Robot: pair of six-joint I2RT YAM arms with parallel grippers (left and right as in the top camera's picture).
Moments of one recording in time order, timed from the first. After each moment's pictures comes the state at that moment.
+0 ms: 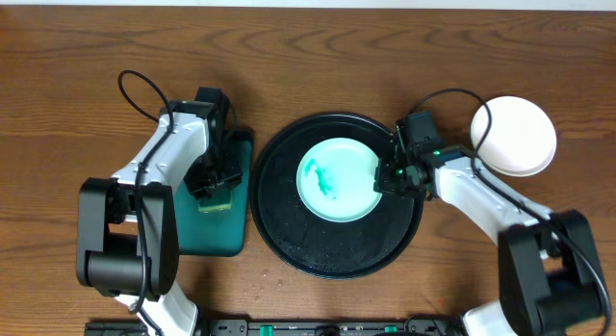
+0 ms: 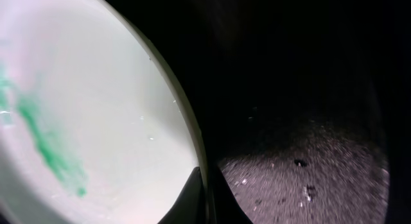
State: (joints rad) left arm -0.12 1.84 1.19 -1.06 0.01 -0.56; right arm 0.31 1.70 0.90 -0.51 -0.24 0.51
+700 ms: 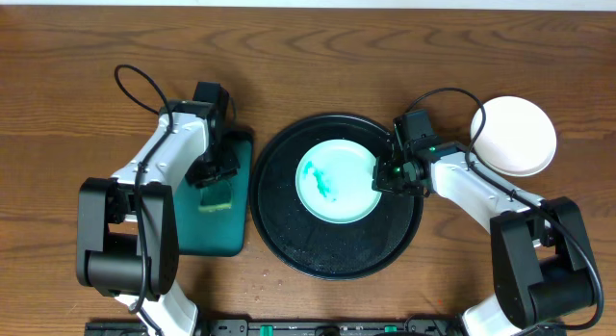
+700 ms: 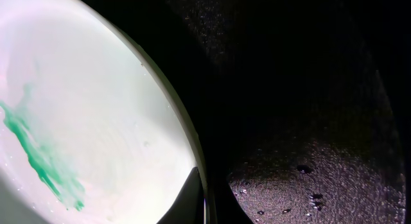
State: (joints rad) left arm -0.12 1.84 1.19 -0.96 -0.07 -0.57; right arm 0.31 1.75 0.92 -0.49 -0.25 0.49
